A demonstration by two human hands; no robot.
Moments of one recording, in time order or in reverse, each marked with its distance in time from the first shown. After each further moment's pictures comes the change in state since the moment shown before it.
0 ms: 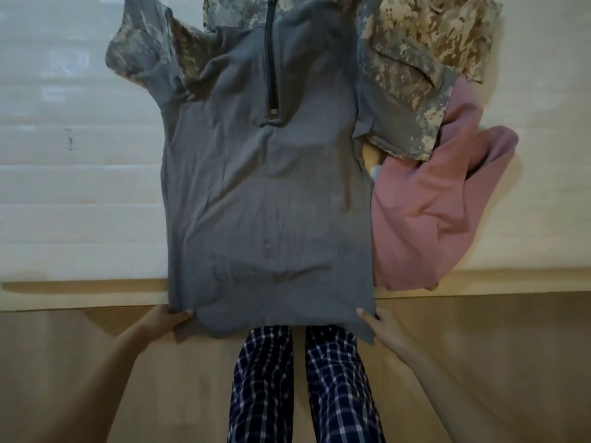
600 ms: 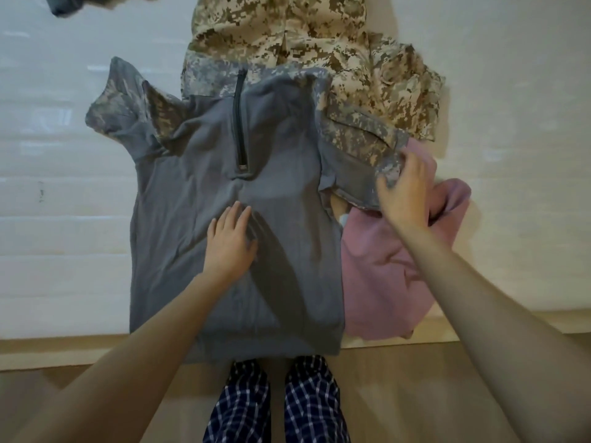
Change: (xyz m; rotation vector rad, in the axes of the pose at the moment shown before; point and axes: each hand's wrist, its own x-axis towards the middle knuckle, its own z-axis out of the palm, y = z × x) left_hand -0.046 0.274 0.041 0.479 0.603 0.828; right_hand 0.031 -0.258 -0.135 -0.385 0.999 -0.727
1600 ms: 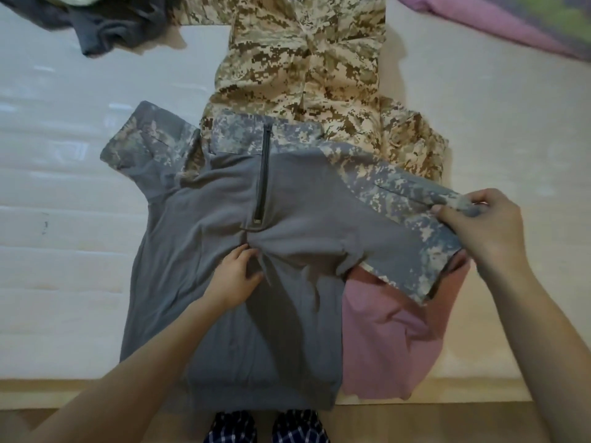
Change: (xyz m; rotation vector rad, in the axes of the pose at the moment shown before) left_hand 0.037 -0.006 -0.016 -0.291 -0.119 -0.009; right_hand 0.052 -0.016 -0.084 0.172 -0.002 0.251
